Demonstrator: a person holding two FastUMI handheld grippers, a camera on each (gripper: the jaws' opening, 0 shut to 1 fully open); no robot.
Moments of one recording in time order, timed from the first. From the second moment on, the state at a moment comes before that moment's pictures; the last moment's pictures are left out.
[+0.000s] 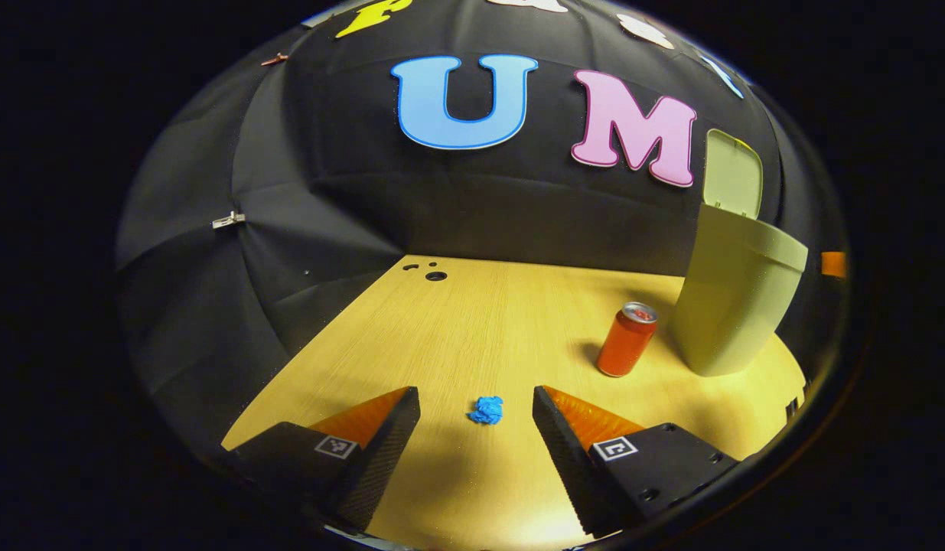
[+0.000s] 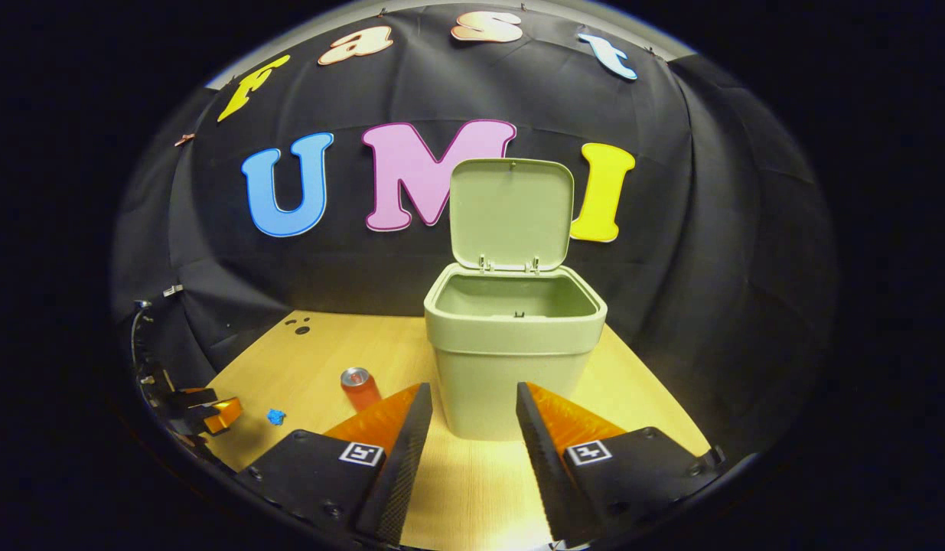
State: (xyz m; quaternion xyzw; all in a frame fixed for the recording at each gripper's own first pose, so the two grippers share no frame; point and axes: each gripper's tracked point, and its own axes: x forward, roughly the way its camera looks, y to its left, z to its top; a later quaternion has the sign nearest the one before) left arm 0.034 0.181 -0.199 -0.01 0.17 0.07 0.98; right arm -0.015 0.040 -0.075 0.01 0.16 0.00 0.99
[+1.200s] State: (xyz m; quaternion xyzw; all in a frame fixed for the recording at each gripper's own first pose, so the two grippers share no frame) left arm 0.105 0.161 -0.310 0.00 0.28 0.05 0.96; right arm -0.047 0.013 -0.110 0.00 0.23 -0.05 0.97
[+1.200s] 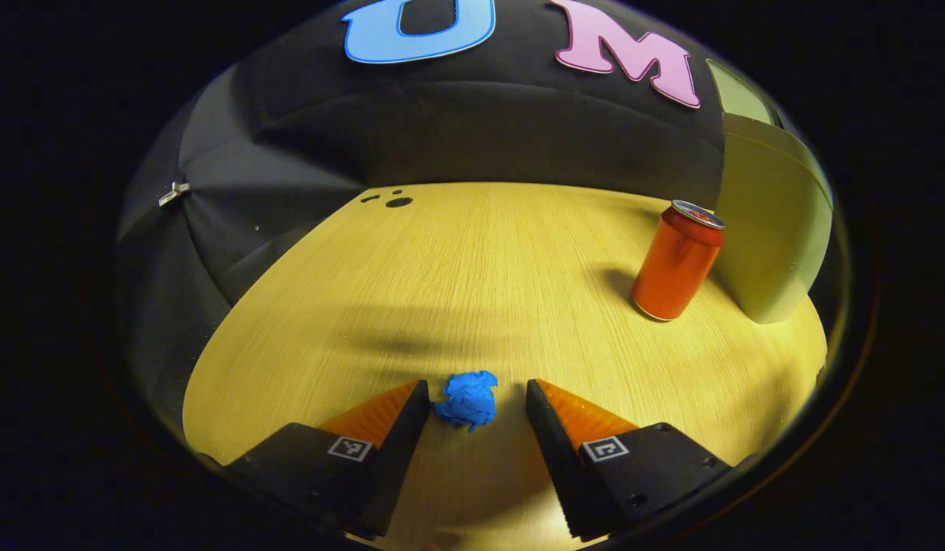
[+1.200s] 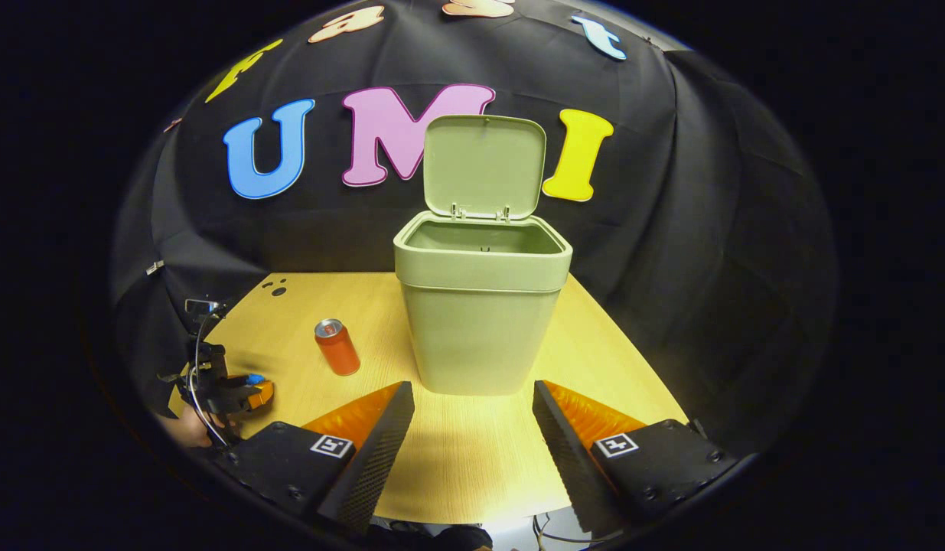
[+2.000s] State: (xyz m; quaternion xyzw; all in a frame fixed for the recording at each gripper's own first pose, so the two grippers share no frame) left arm 0.108 0.159 -0.305 0.00 0.29 0.07 0.95; right arm -0.029 -0.003 -0.130 0.02 0.25 -0.05 0.97
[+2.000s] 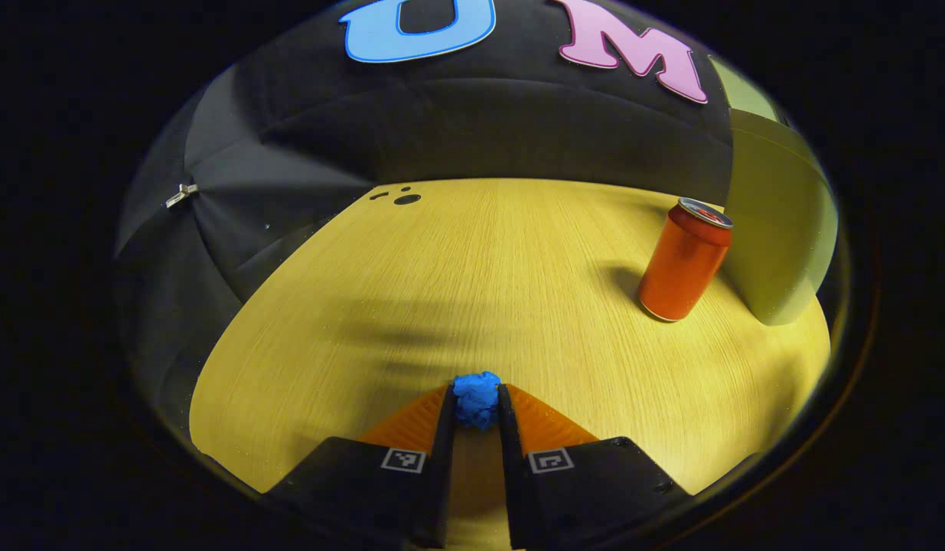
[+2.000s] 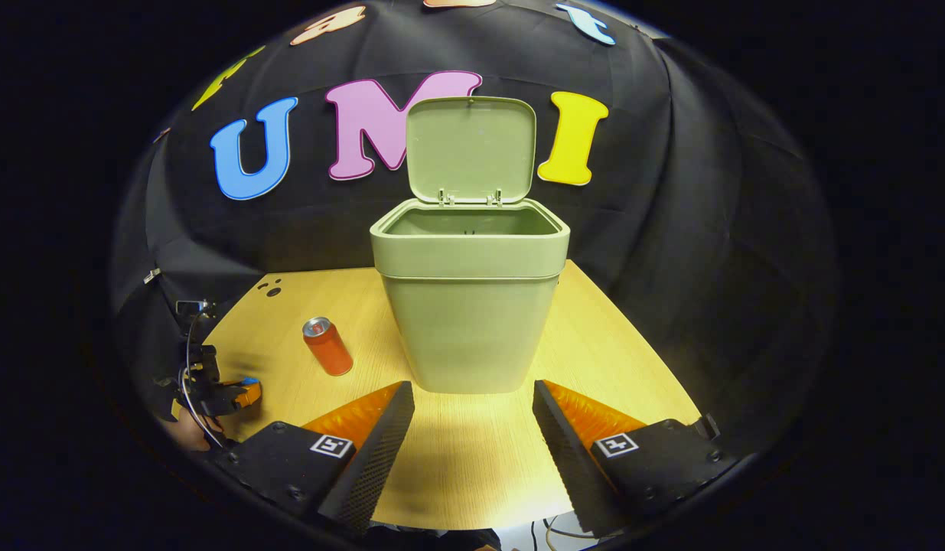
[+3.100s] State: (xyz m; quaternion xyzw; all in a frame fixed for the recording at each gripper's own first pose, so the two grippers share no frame) left arm 0.136 0.006 -0.023 0.02 0.09 -0.06 0.99; right arm 0.018 -0.017 -0.137 0.07 0.25 0.00 0.97
